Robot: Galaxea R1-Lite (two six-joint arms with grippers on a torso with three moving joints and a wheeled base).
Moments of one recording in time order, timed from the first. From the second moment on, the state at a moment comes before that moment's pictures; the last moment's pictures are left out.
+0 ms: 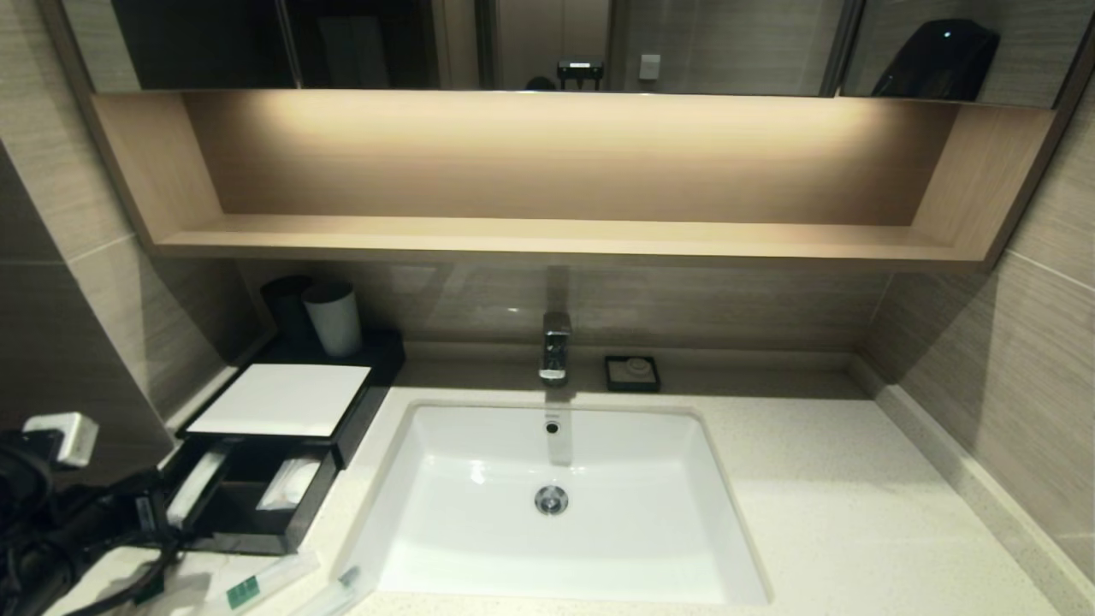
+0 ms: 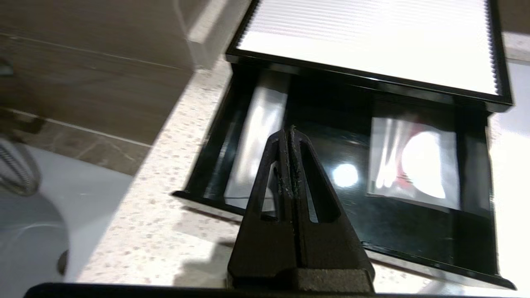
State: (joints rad) left arm 0.41 1.89 -0.03 -1.52 -0.16 0.13; right arm 0.00 0.00 0.00 0.01 -0.01 -0.01
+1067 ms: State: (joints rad) left arm 0.64 1.39 -0.57 -0.66 -0.18 0.23; right arm 0.00 0.00 0.00 0.01 -0.01 -0.01
